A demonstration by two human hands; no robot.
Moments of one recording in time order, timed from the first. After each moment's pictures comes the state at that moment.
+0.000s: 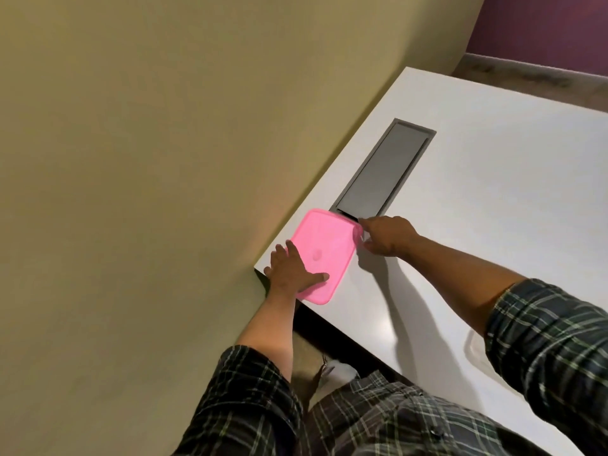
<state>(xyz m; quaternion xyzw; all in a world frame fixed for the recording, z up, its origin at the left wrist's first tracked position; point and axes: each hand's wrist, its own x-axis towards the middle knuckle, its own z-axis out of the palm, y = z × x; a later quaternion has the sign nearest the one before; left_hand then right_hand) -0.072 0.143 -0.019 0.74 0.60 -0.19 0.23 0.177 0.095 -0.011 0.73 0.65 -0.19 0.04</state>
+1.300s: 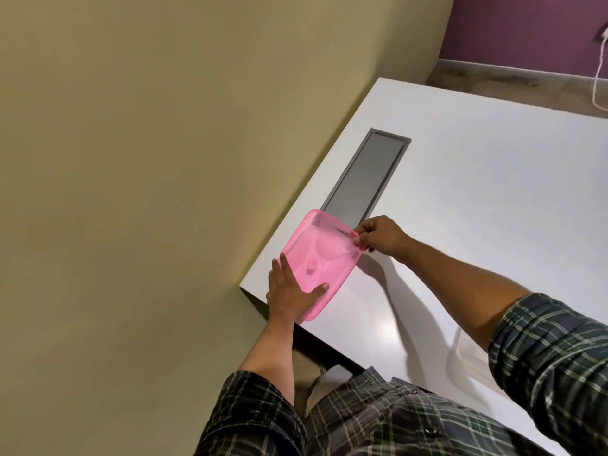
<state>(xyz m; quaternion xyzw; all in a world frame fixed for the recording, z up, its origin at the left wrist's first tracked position) -0.055 0.109 -0.027 0.72 0.62 -0.07 0.31 0.209 0.085 -0.015 0.72 0.37 -0.47 -0.34</state>
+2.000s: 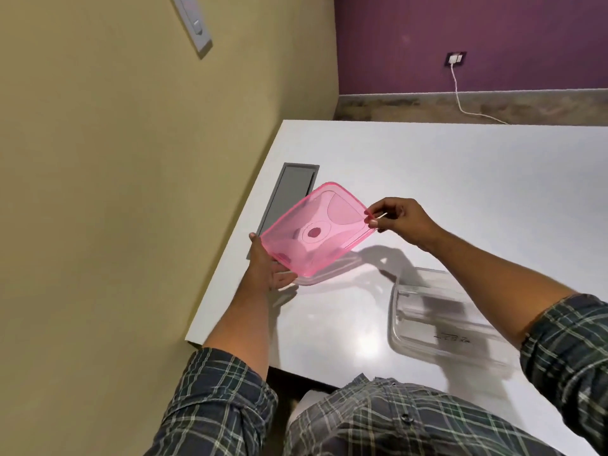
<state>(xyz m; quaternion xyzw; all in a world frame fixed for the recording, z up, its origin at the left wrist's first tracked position) 0.088 0.127 0.053 0.34 0.59 0.05 0.73 0.349 -0.072 0.048 0.68 0.34 -0.35 -0.55</state>
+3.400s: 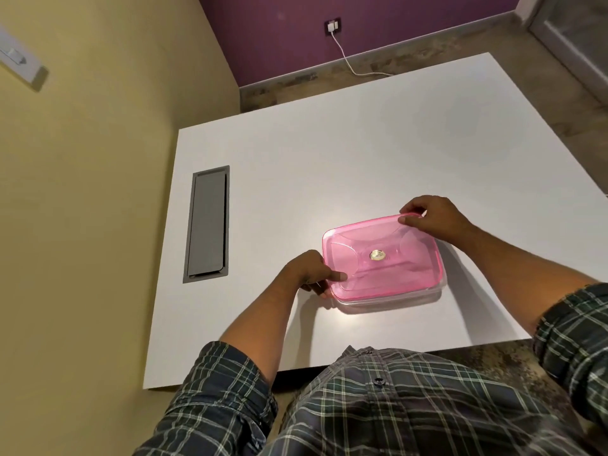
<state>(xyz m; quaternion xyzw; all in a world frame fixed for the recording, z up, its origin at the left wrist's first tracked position) 0.202 -0.044 0.019 0.78 0.26 -0.41 0.40 0.370 -0.316 0.002 0.88 0.18 -0.19 -0.40</state>
